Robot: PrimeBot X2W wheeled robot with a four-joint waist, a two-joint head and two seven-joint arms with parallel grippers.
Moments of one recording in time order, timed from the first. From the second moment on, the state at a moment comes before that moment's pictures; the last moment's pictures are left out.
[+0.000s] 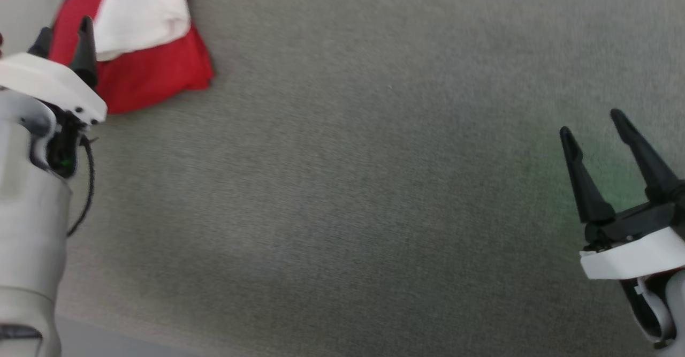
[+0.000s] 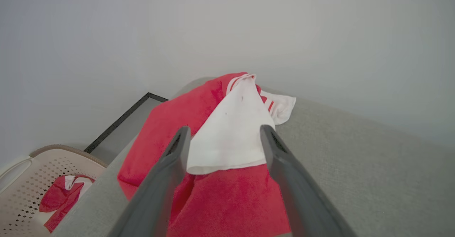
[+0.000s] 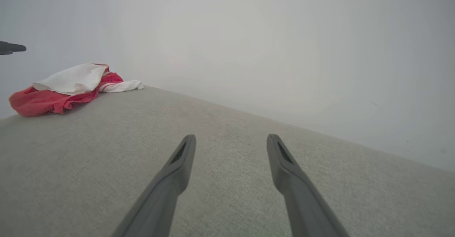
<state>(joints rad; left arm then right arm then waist) -0.95 0.40 -0.18 0.99 -0.63 -0.13 -0.13 -0.19 -0.39 0.12 -0.01 0.29 0.13 -0.24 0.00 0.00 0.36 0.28</state>
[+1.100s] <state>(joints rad) -1.21 0.42 -0.24 1.26 -0.68 -0.04 0.32 -0.19 -0.41 0.02 -0.15 0.28 0.13 -0.17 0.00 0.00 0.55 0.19</state>
